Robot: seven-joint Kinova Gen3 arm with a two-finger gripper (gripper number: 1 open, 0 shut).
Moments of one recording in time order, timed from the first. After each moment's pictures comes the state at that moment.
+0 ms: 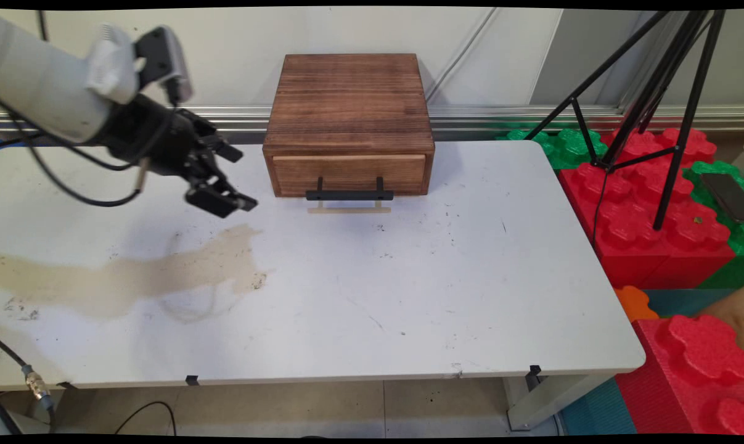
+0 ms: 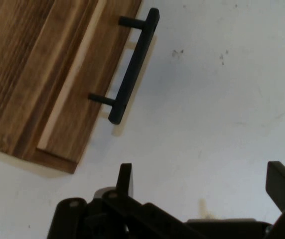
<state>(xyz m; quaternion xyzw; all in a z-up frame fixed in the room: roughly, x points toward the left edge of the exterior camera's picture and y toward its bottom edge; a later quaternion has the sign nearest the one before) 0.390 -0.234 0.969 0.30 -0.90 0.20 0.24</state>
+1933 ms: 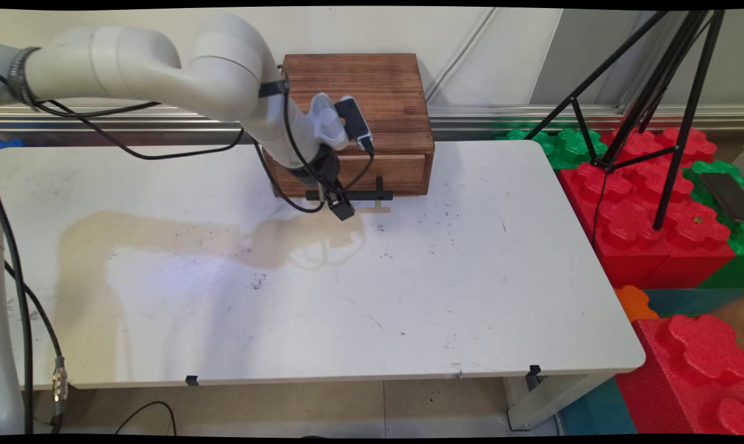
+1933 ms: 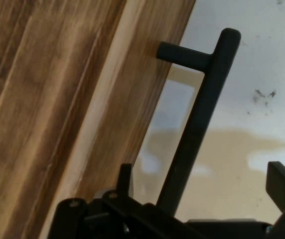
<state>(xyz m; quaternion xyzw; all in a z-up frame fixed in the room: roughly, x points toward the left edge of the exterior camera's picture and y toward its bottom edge) 0.259 -0.405 0.839 0.32 -0.91 0.22 0.14</state>
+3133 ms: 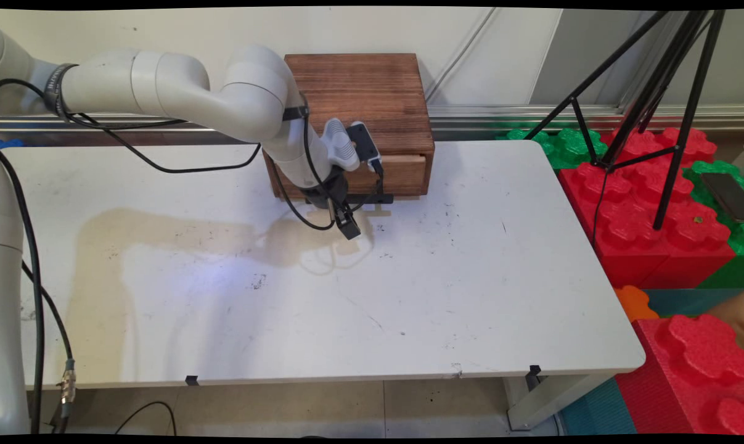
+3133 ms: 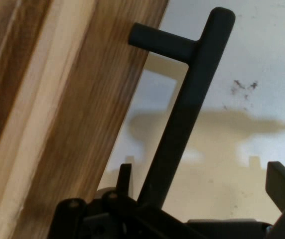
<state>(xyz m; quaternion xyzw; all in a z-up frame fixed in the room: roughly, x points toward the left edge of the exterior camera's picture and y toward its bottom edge) 0.245 -0.414 0.801 0.34 -0.92 0.18 0.13</state>
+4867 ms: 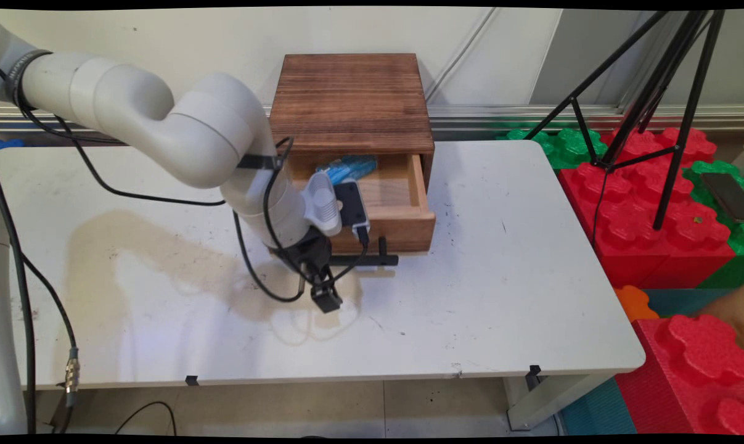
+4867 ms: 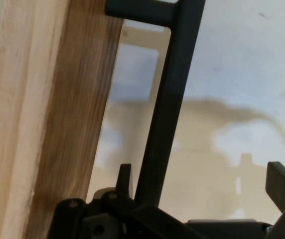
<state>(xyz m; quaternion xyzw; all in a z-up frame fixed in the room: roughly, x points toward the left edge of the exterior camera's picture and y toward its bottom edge) 0.221 -0.298 0.815 0.28 -0.95 0.10 0.11</state>
